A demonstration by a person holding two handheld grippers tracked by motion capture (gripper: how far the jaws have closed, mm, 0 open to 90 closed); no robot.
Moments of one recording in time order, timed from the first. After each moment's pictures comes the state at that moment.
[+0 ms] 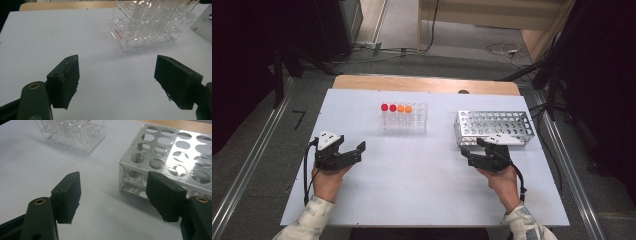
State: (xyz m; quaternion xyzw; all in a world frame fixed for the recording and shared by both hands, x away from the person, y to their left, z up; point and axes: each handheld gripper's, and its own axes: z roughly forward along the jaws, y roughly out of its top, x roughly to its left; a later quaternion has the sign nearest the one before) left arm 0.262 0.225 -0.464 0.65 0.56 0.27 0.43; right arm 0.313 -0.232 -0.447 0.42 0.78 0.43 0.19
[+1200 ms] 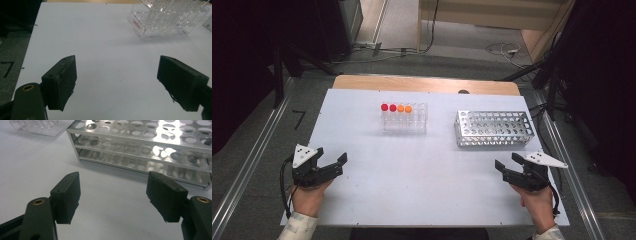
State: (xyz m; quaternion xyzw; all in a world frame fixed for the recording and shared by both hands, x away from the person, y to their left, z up) left arm 0.220 0.258 -0.472 0.63 0.58 0.29 0.43; right arm 0.273 -0.323 -0.458 0.47 0.74 0.41 0.22
